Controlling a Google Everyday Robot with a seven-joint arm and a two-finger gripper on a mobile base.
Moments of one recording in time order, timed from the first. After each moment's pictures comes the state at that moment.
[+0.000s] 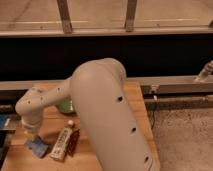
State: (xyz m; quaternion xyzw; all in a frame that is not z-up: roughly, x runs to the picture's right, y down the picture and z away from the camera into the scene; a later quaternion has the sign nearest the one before) arm -0.367 0.226 0.751 -0.41 -0.10 0.16 0.89
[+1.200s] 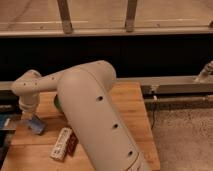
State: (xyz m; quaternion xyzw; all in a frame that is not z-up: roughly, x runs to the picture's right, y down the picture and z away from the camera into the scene) arm -0.424 0.148 0.788 -0.37 -0.13 0.12 0.91
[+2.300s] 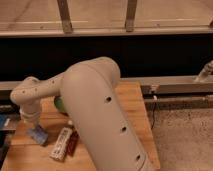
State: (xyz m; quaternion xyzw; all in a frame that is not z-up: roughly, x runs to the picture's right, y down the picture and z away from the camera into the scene) arm -0.379 0.180 0.768 -0.39 -0.08 0.17 0.90
